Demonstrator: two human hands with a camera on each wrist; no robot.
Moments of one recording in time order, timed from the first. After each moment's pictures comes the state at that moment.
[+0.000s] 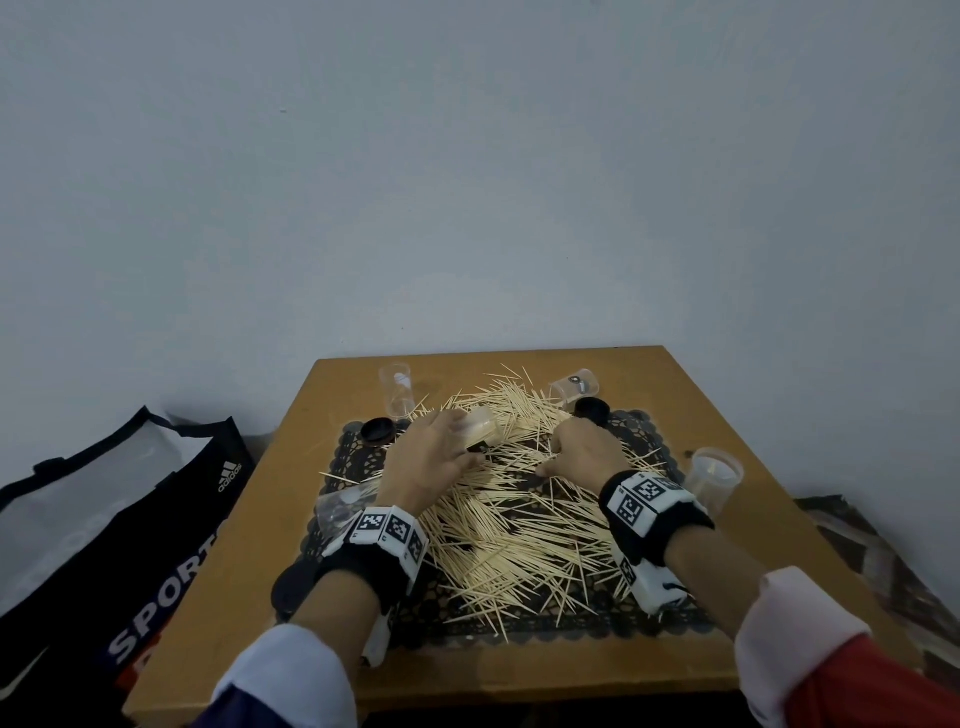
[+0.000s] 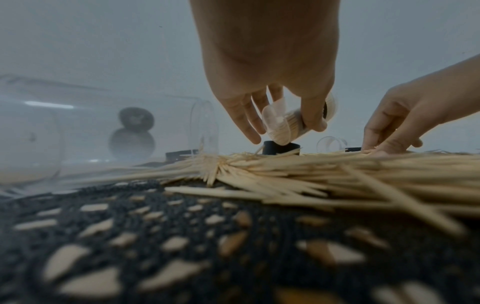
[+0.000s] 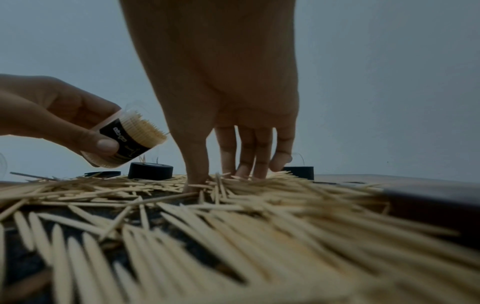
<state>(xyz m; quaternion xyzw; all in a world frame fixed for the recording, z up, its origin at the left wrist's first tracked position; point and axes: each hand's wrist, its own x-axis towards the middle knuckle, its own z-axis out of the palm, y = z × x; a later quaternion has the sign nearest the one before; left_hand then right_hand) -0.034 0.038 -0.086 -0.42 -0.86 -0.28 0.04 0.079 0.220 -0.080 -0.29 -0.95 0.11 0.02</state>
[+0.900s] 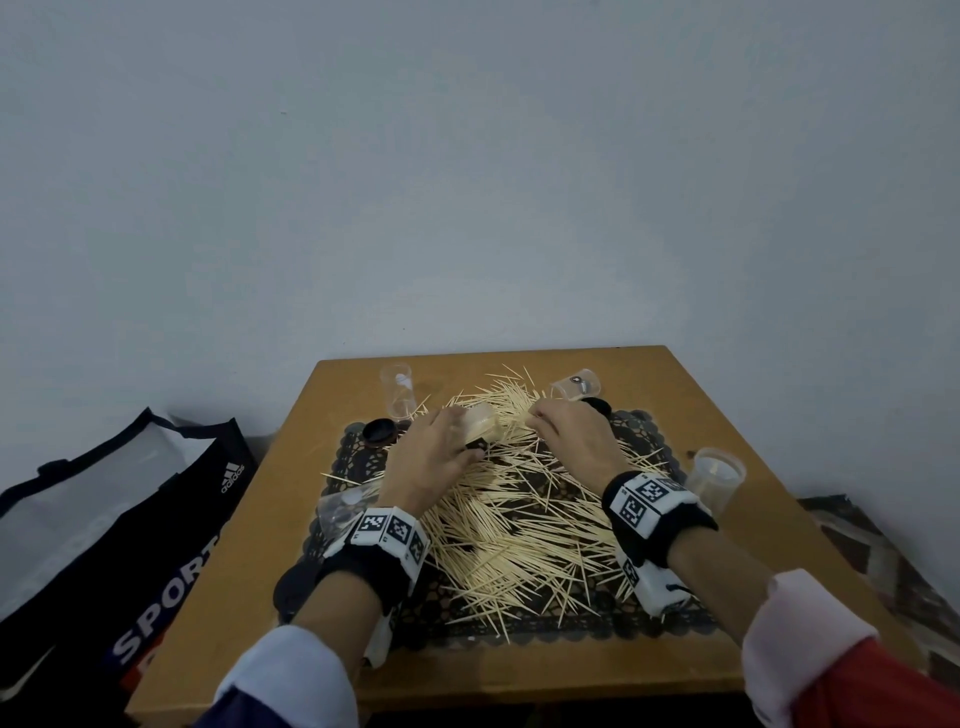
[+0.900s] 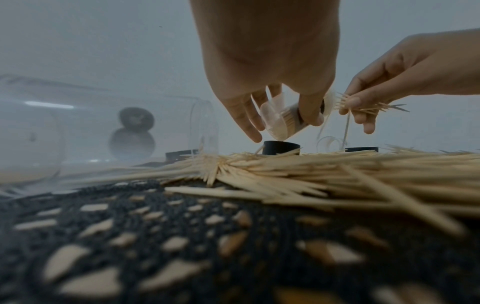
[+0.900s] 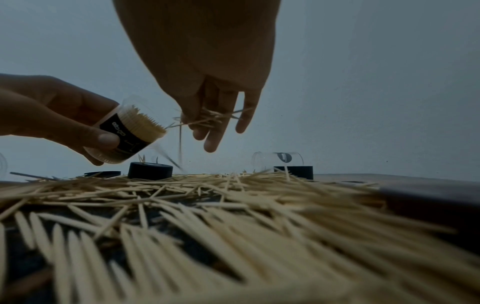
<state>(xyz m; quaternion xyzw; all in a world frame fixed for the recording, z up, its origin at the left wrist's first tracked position) -0.036 0.039 -0.089 -0.42 -0.86 -0.30 0.05 0.080 0.216 -0.074 -0.13 -0.94 0.16 0.25</state>
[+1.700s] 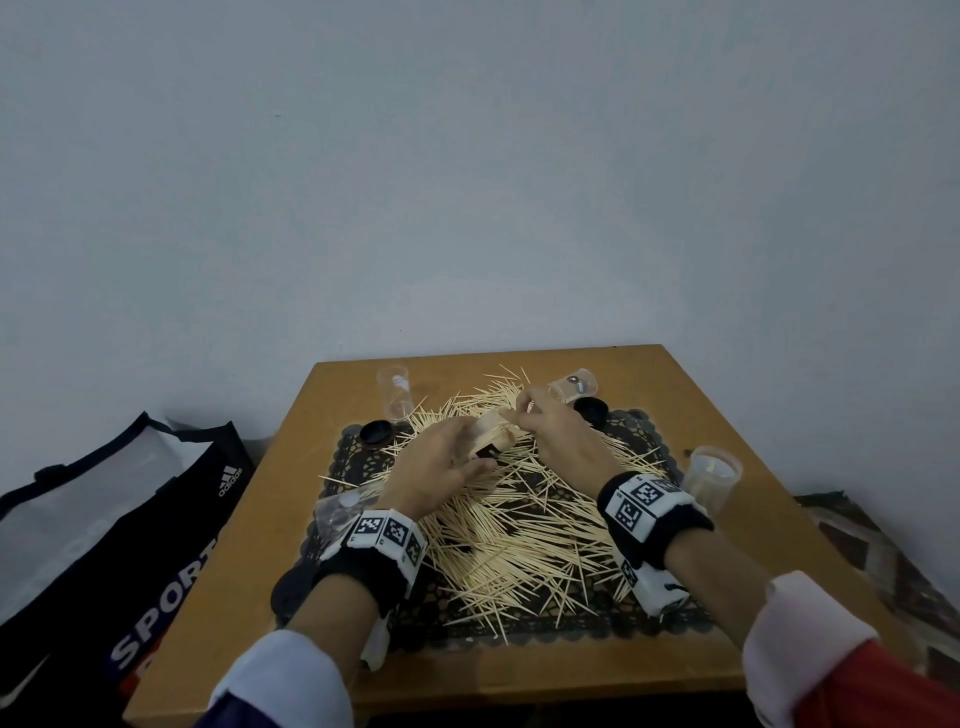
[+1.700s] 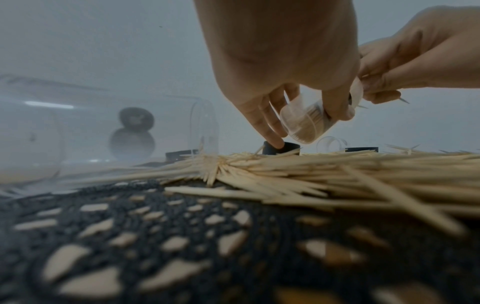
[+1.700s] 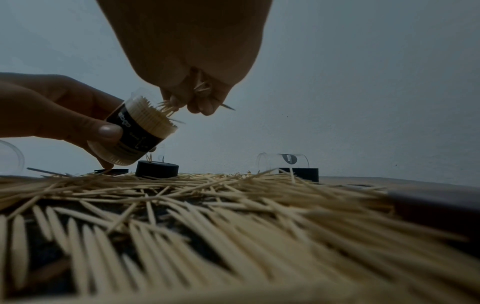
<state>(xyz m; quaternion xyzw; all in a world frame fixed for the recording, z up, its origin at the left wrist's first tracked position) -0.036 0.043 -0.093 -0.47 -0.83 -0.31 0.00 0.081 0.209 -0.071 0.00 -0.96 0.14 0.24</state>
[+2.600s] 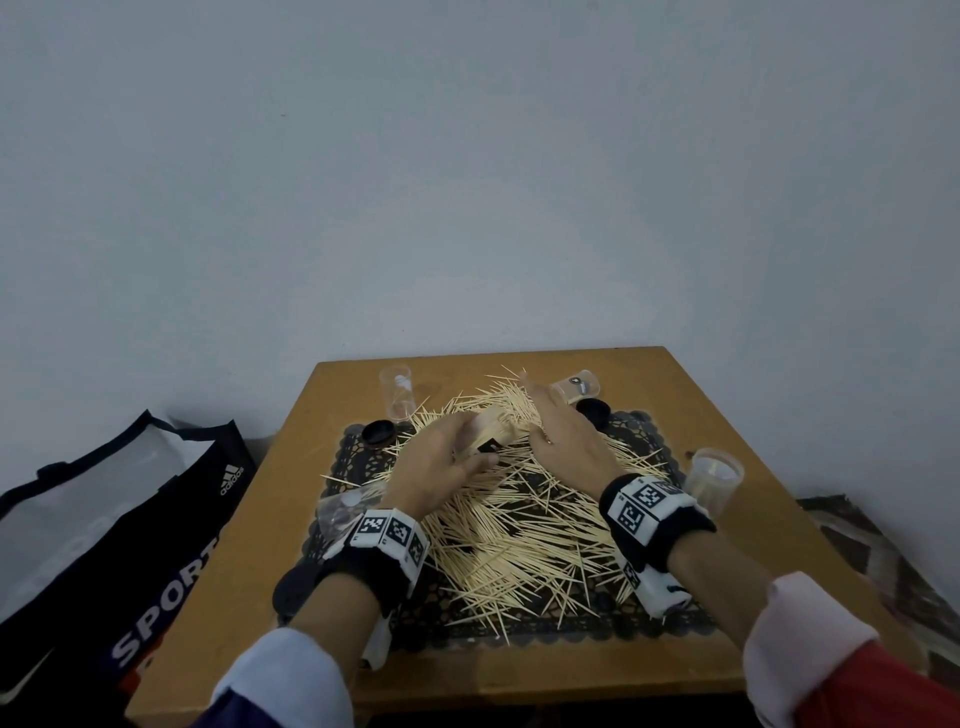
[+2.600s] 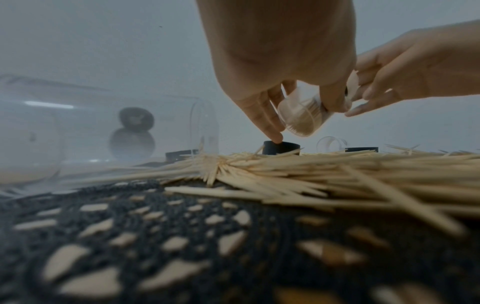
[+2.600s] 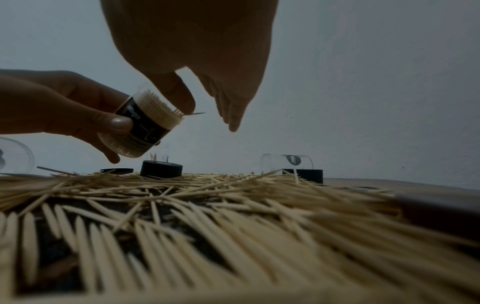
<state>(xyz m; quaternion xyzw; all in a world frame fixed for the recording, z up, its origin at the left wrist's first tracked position) -0.029 0.042 -0.088 -0.46 -0.82 -0.34 0.02 0.084 0.203 -0.067 -0.11 -0.95 0.22 0.19</state>
